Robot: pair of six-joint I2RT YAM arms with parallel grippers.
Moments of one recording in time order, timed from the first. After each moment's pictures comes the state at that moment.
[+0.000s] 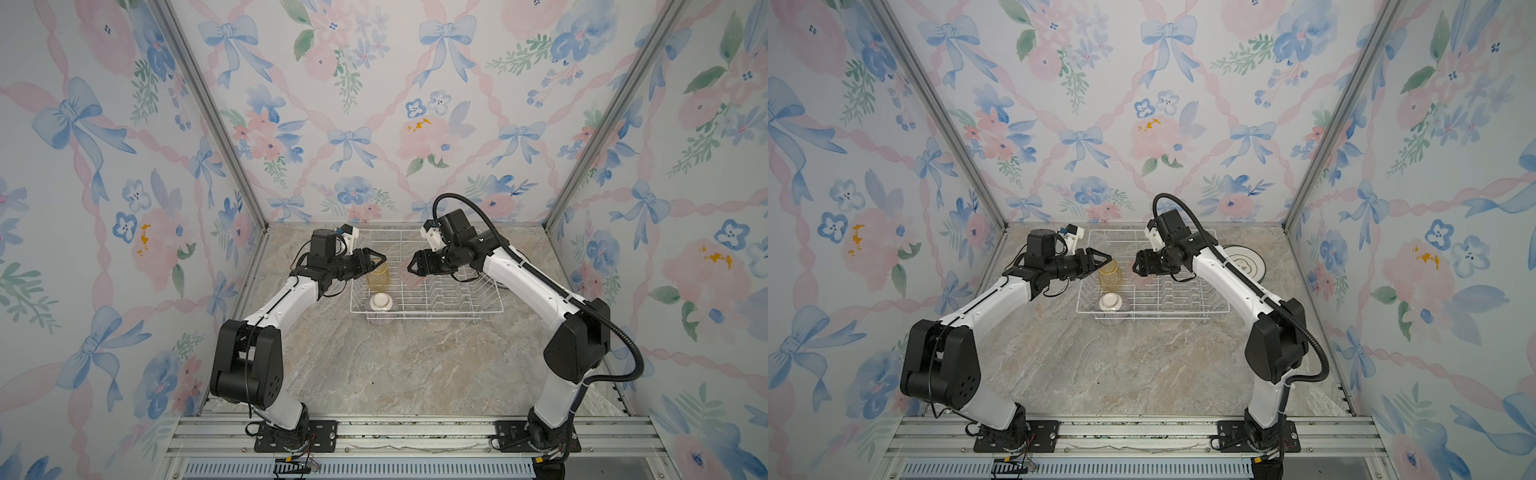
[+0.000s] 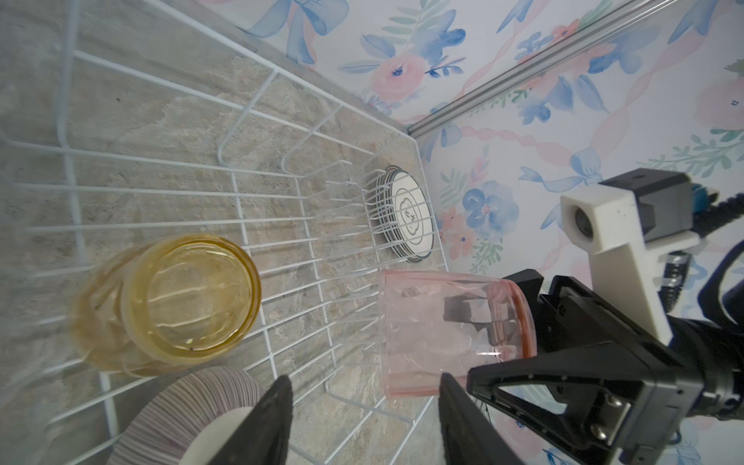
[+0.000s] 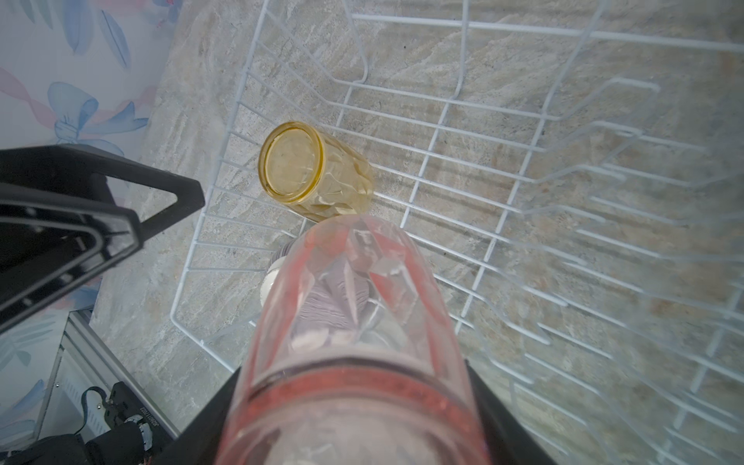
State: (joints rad) left arm -0.21 1.58 1.11 -0.06 0.74 -0.66; right arm 0.56 1.82 1.74 -0.83 -0.26 0.33
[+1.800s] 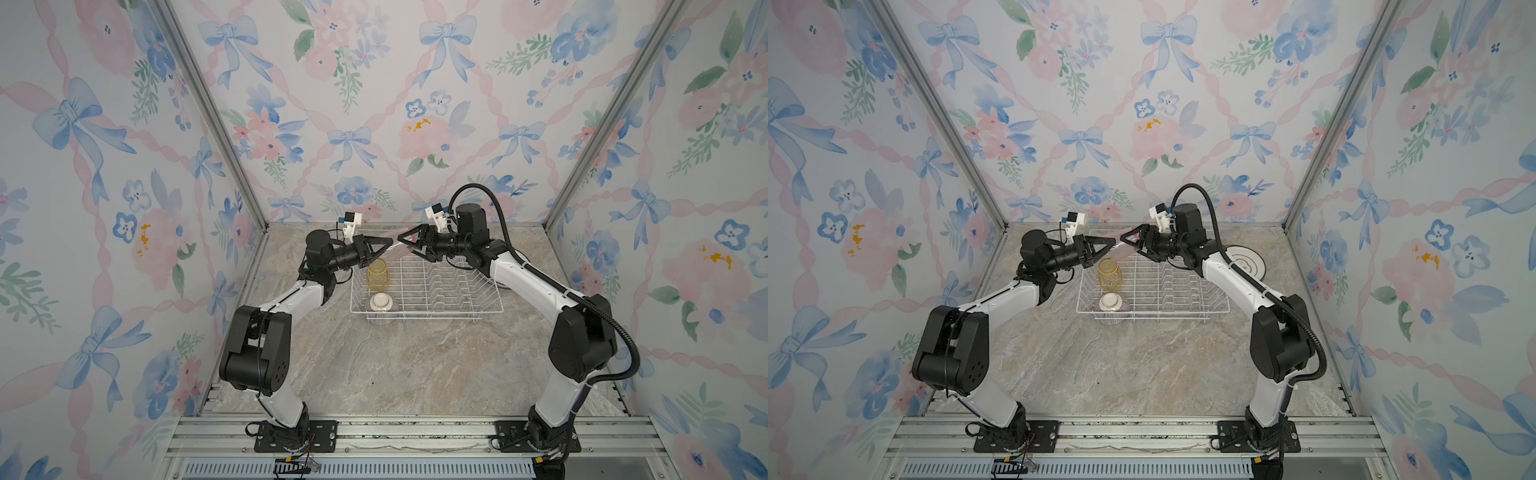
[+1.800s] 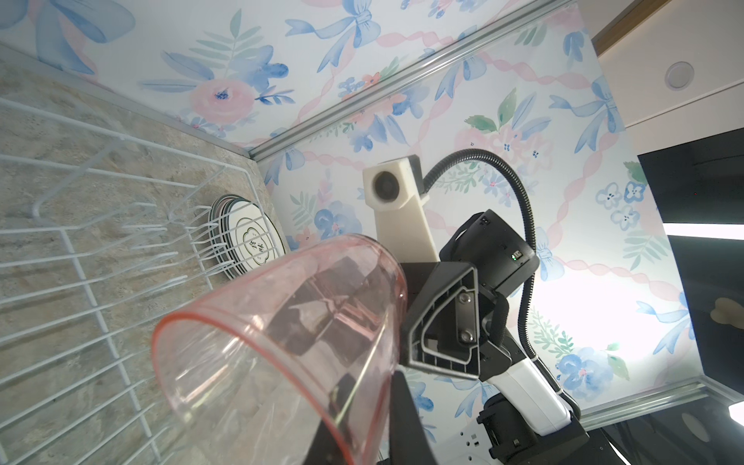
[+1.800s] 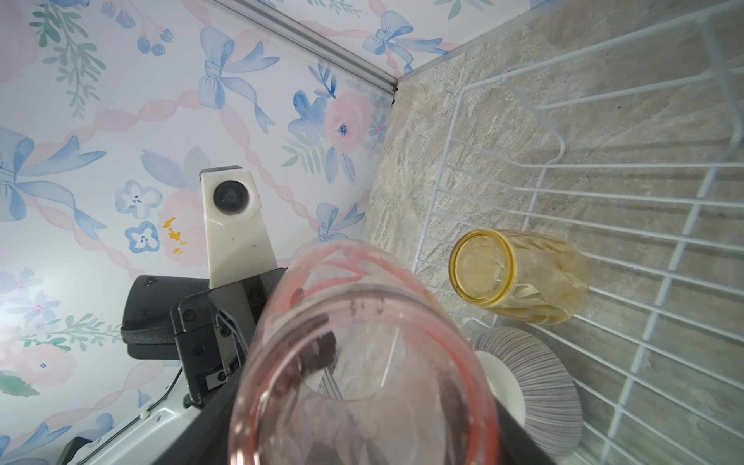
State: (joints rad) left arm -0.22 1.67 1.02 0.74 0.99 -1.21; right arm 0.47 1.82 1.55 -0.14 -0.73 0.87
